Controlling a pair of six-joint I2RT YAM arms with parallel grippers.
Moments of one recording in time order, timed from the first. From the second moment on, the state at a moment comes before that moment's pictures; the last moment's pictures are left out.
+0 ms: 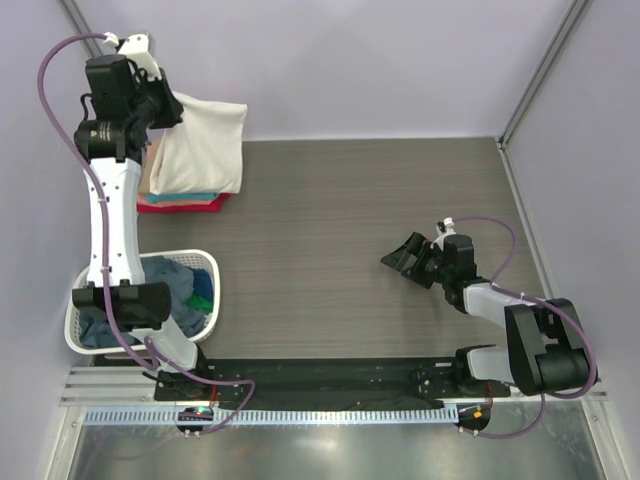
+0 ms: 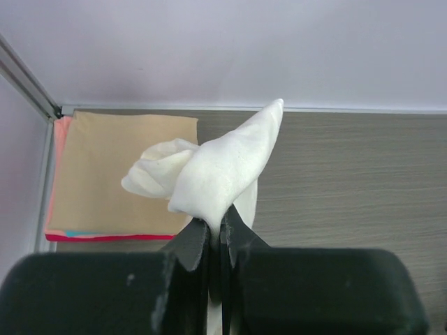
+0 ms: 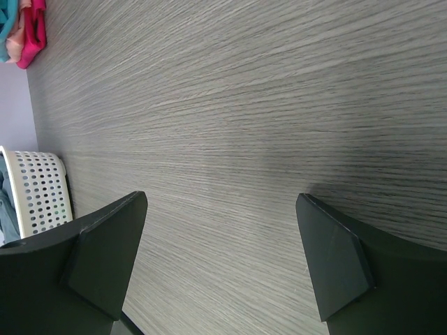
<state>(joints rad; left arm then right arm) 0.06 1.69 2.19 -0.84 0.17 -0.08 0.12 1.29 0.33 0.35 -0.43 0.72</state>
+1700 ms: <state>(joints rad) 0.30 2.48 2.57 -0.43 0.36 -0.09 0.05 1.41 0.36 0.45 -0.55 0.77</state>
